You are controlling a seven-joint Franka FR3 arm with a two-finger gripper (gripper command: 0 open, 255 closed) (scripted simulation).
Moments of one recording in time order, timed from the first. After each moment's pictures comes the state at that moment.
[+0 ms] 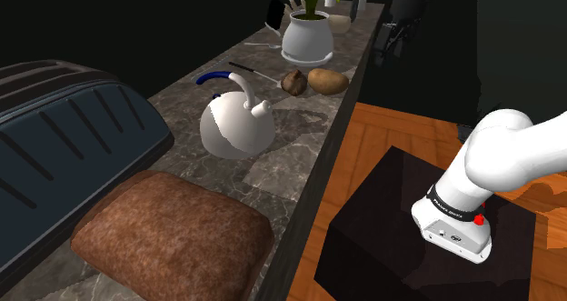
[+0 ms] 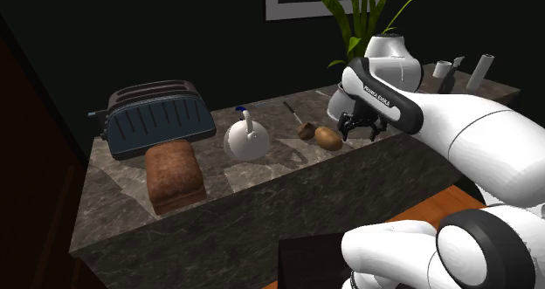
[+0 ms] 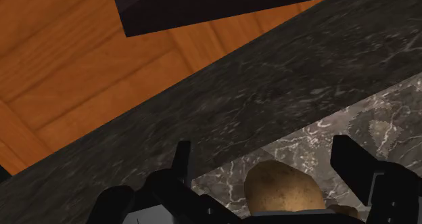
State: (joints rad) arm 0.02 -0.79 -0.07 -2.35 -0.05 1.60 0.11
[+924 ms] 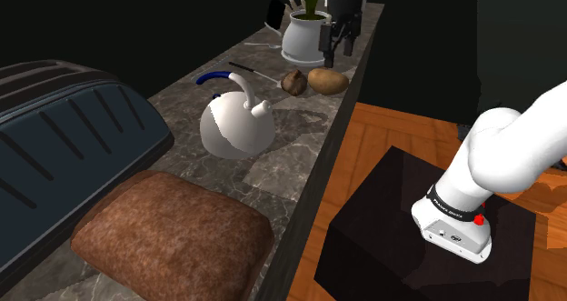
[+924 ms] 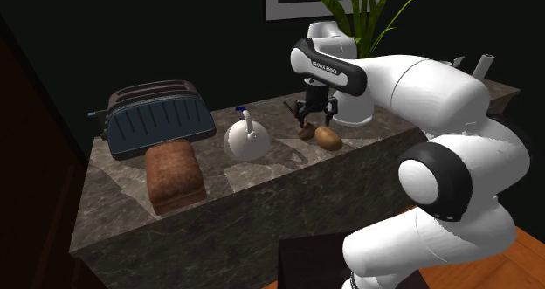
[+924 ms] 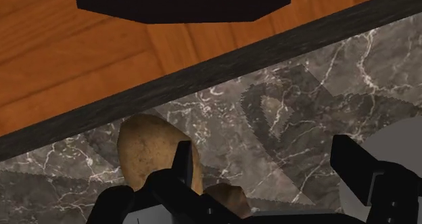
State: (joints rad) arm 0.13 -0.40 0.09 -2.00 0.04 1.54 0.20
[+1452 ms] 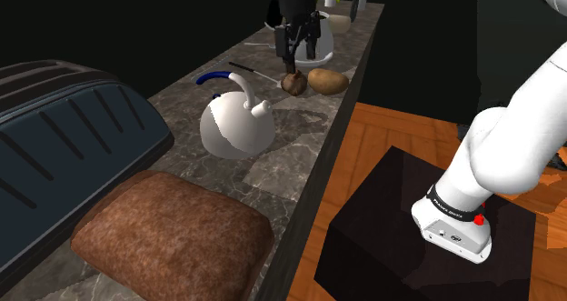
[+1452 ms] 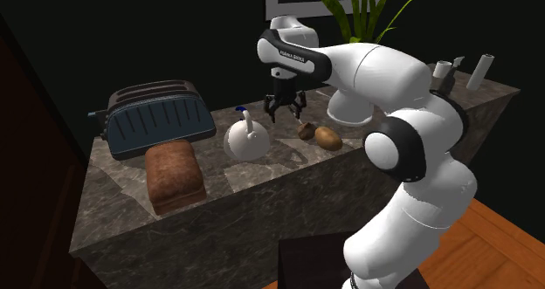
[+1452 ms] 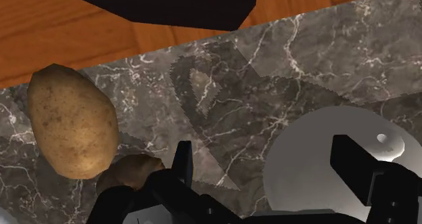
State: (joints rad) arm 0.20 -0.11 0.20 -1.68 0.05 1.43 0.26
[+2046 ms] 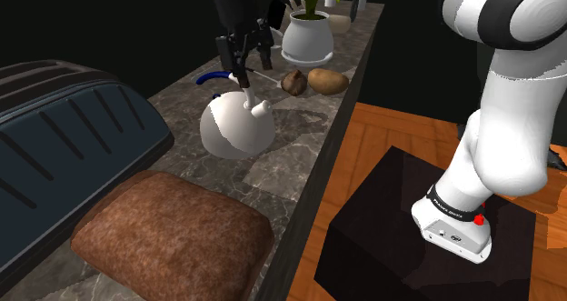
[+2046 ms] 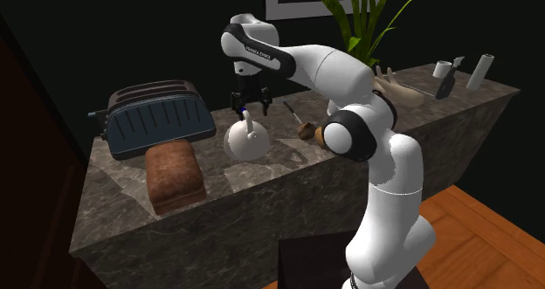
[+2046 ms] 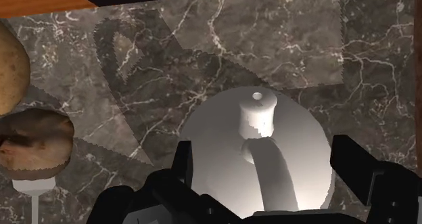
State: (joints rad) arm 0.33 0.29 0.30 -1.17 -0.01 1.24 0.36
